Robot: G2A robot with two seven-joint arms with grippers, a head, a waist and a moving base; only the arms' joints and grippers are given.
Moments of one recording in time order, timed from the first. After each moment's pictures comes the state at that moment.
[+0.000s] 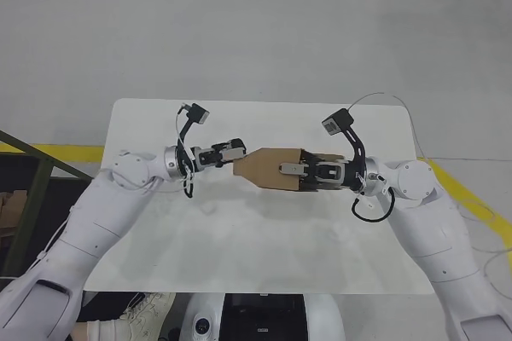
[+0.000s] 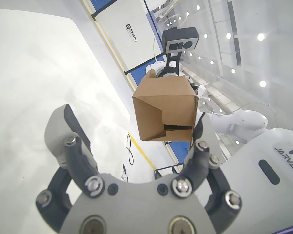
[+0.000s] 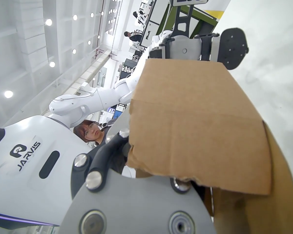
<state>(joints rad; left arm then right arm) 0.93 -0.95 -0.97 -1.34 -0.45 -0.62 -0.90 -0.99 -1.14 1.10 -1.50 0.48 -0.36 1.15</state>
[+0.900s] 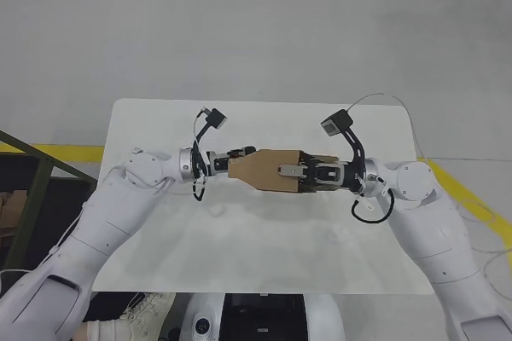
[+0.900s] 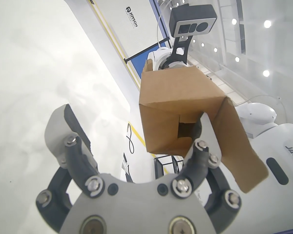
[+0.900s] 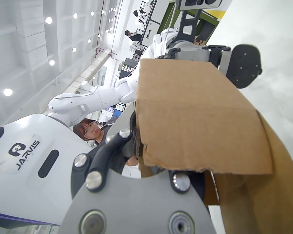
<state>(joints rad) 0.89 -1.00 -0.91 -1.34 -0.39 -0.58 -0.93 -0.99 -1.14 1.10 -1.51 0.48 -0.36 1.15</state>
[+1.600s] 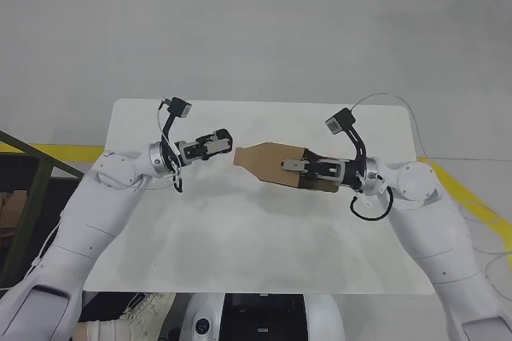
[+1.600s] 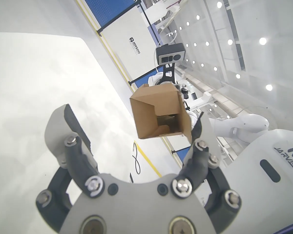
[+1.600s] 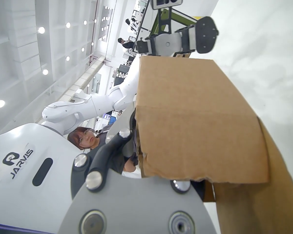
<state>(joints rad) 0.99 -0.96 -1.12 -1.35 -0.41 -0.66 -0.91 -1.00 -1.13 1.11 -1.49 0.41 -0.33 1.09</state>
